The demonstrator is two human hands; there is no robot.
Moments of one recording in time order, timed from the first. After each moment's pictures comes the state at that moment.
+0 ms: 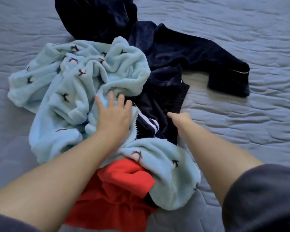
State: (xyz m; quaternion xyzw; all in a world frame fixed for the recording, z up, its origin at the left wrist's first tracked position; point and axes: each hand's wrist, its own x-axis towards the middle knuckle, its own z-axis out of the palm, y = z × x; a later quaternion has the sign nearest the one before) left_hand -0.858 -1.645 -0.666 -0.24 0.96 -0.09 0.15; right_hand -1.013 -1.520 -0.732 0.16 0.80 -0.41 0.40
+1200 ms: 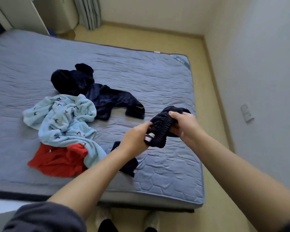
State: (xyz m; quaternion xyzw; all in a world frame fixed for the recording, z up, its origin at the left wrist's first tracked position) left_hand -0.926 -1.232 -0.262 -0.15 0.92 0.36 -0.09; right_hand -1.046 -1.119 -0.195 0.06 0.68 -0.65 0.34
